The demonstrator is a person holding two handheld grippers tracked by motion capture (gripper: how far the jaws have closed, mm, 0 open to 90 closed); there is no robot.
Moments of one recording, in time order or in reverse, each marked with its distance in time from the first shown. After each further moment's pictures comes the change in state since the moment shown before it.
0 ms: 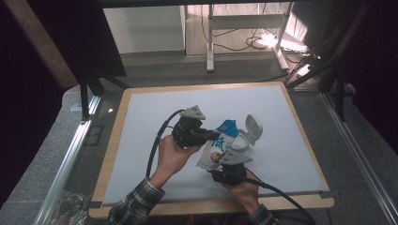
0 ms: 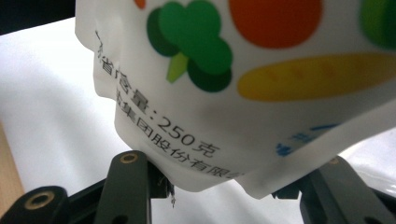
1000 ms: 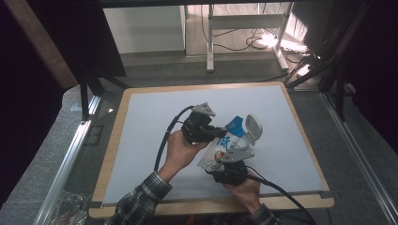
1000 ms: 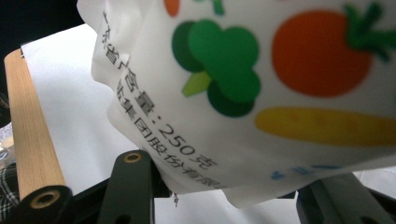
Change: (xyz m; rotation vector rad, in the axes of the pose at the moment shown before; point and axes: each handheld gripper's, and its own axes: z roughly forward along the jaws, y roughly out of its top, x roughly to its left) left arm 0.004 0.015 0.024 0.035 -0.009 0.011; right arm -0.006 0.003 -0.003 0.037 0.122 0.048
